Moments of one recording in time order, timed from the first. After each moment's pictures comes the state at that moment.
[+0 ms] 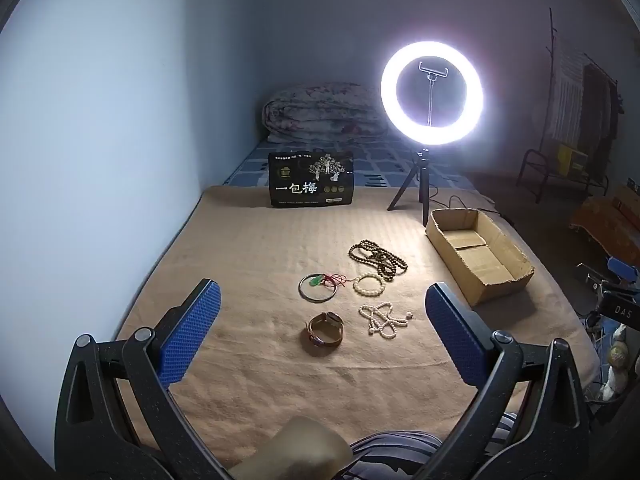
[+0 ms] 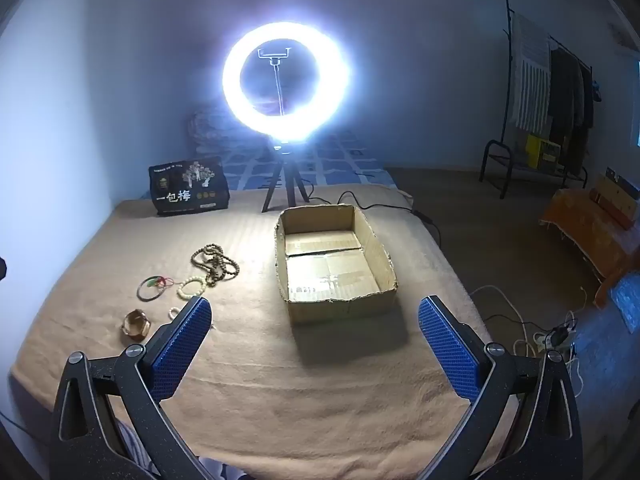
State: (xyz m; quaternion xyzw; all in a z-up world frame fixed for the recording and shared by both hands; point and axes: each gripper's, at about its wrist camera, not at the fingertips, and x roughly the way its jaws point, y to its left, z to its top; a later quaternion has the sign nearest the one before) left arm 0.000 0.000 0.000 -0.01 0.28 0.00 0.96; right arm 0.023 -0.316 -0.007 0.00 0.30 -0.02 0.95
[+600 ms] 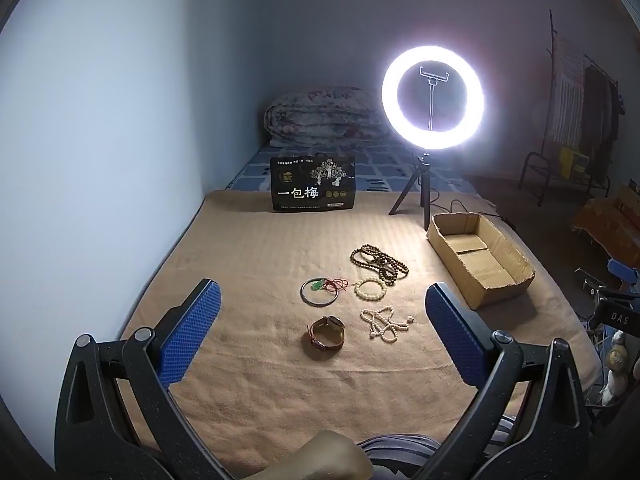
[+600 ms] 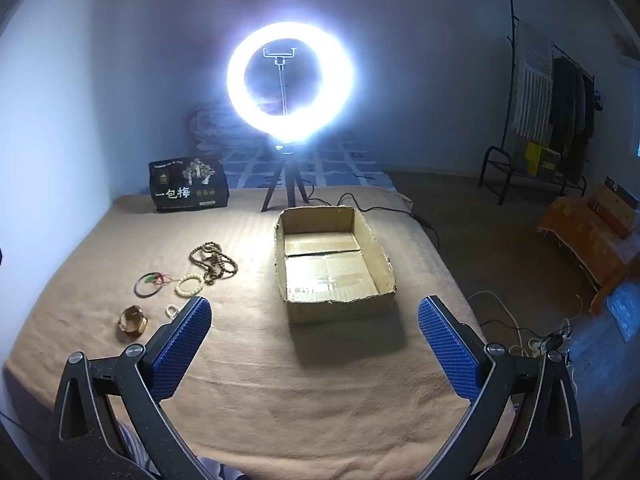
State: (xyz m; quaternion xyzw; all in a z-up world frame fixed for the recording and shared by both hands) left arm 0.005 0.000 0.008 -0.01 0.27 0.01 0.96; right arm 0.021 -0.311 -0.005 -0.02 0.30 -0.03 0.95
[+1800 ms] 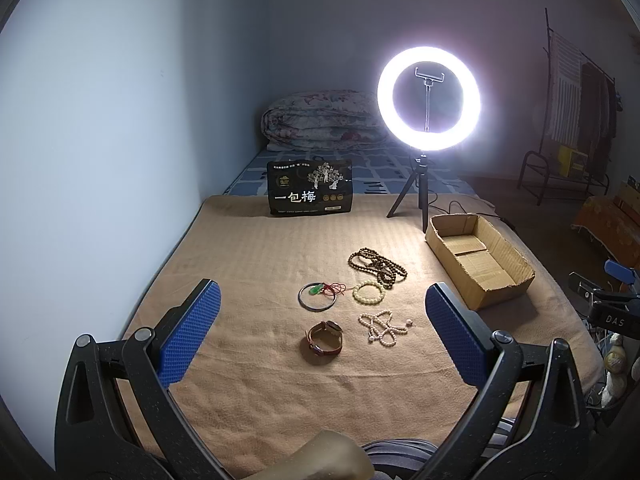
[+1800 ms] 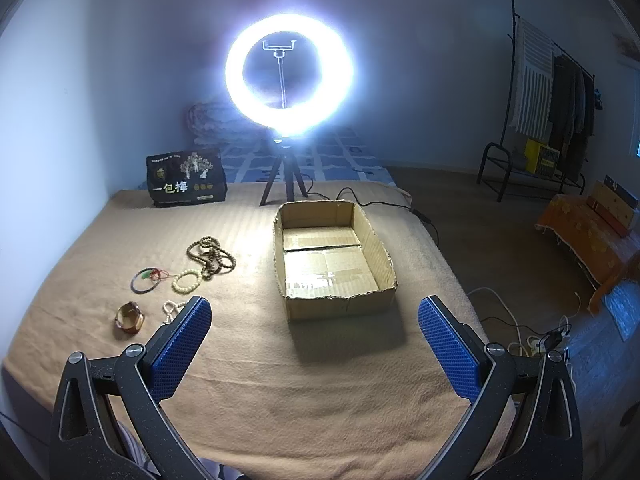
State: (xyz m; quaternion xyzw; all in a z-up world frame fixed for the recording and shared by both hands) left arm 0.006 -0.002 0.012 0.00 0.26 0.01 0.96; right arm 0.023 -0.310 -0.012 -0.03 0.30 -0.03 0.95
